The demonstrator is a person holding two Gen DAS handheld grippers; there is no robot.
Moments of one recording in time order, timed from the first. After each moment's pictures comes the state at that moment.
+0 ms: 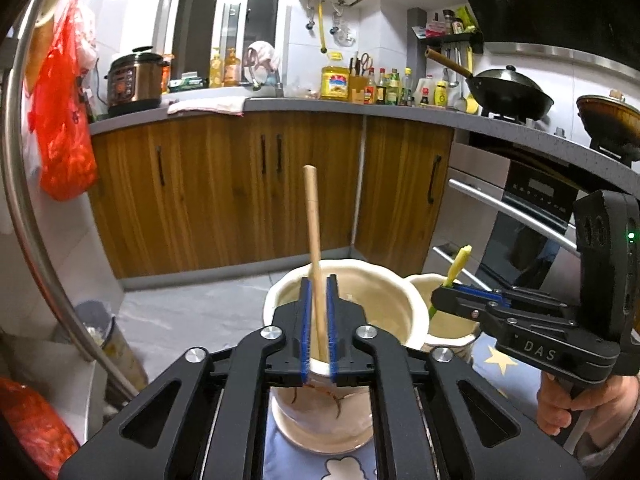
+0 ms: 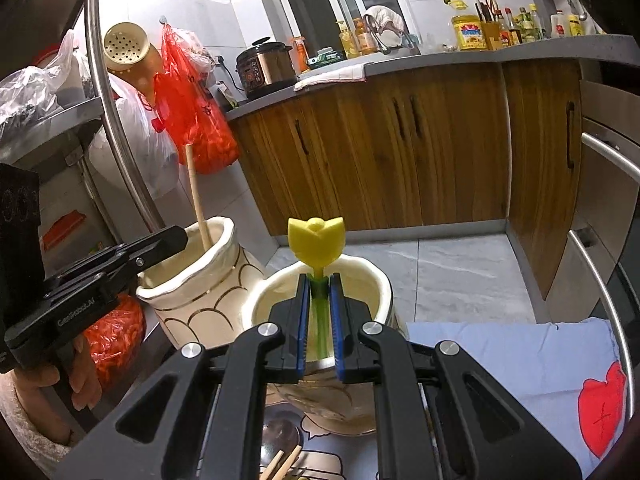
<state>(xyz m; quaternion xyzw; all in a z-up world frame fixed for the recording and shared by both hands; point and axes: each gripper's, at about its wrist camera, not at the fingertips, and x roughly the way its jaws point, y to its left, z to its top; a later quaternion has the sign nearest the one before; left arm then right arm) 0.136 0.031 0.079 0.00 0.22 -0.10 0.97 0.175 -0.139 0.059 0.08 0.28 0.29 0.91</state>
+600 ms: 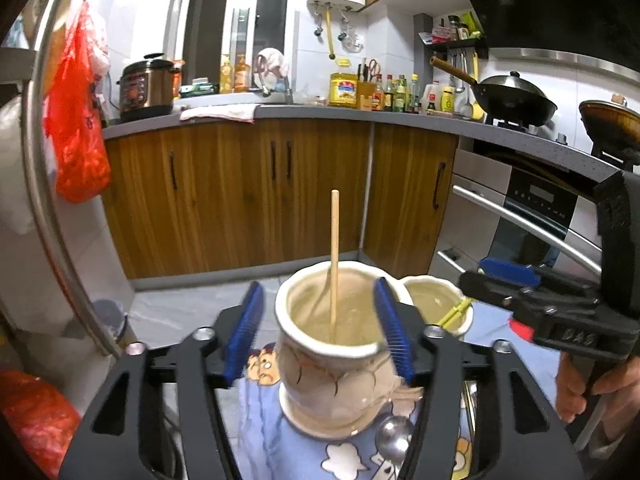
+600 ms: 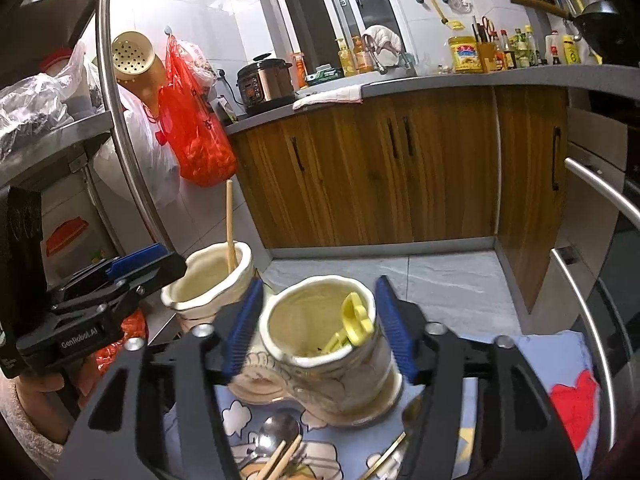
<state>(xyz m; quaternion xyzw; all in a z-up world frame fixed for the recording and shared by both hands) 0.108 0.032 0.094 0.00 0.22 -0.07 0.97 0.150 -0.156 0.093 0.06 0.25 0.27 0.93</state>
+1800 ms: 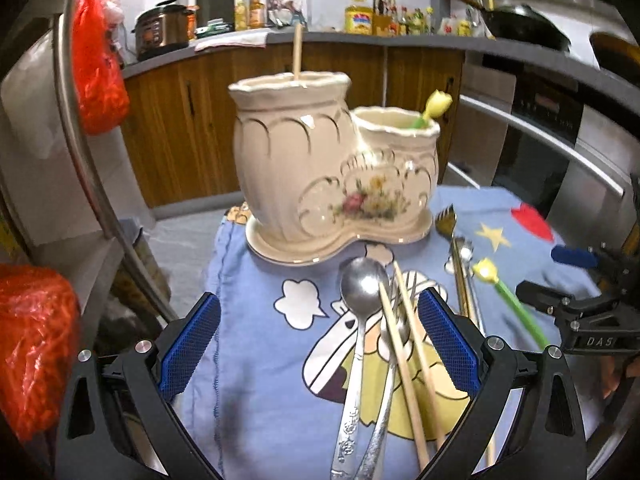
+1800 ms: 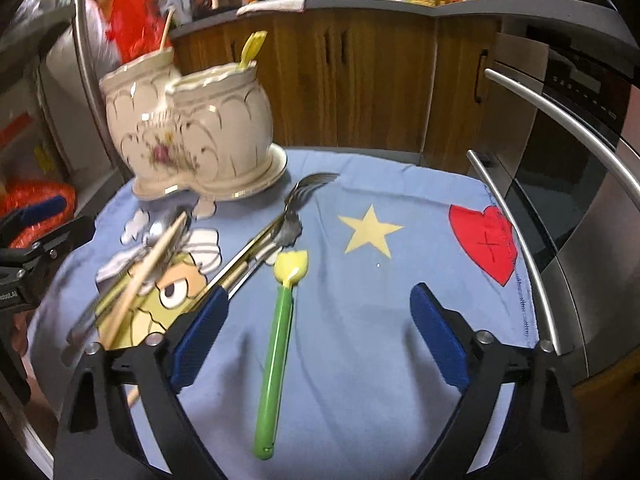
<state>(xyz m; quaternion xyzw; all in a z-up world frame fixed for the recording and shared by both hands) 0.040 -0.019 -0.002 0.03 0.33 -0.02 0.94 0.071 -0.218 -0.009 -0.05 0.39 0.16 0.91</state>
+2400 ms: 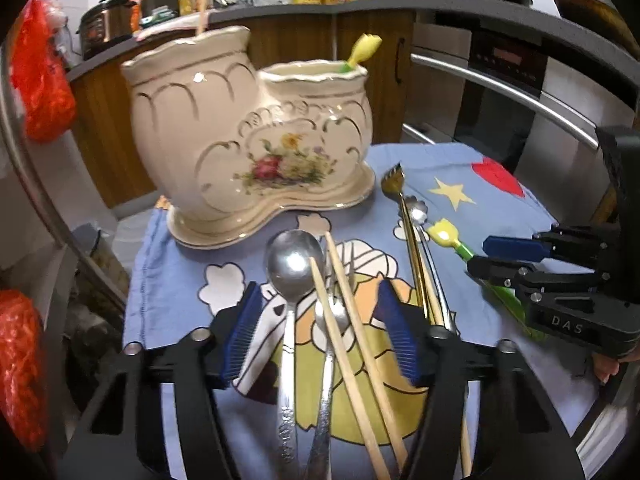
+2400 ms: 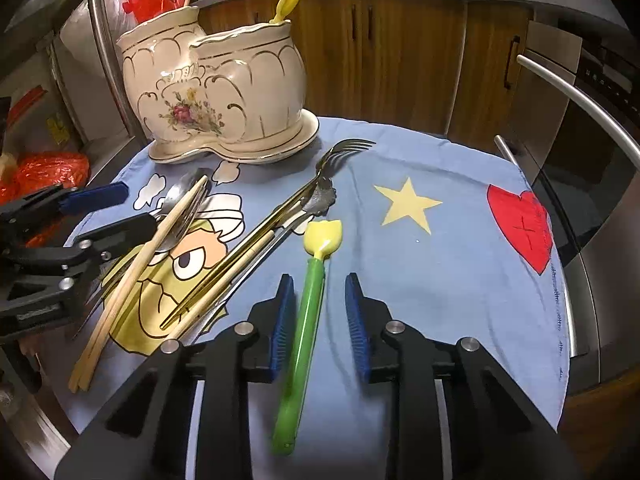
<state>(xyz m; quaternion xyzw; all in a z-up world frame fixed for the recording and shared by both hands) 0.056 -0.056 -0.020 0.05 0.38 -0.10 0.92 0.074 -0.203 -0.022 -0.06 0.42 0.20 0.88</state>
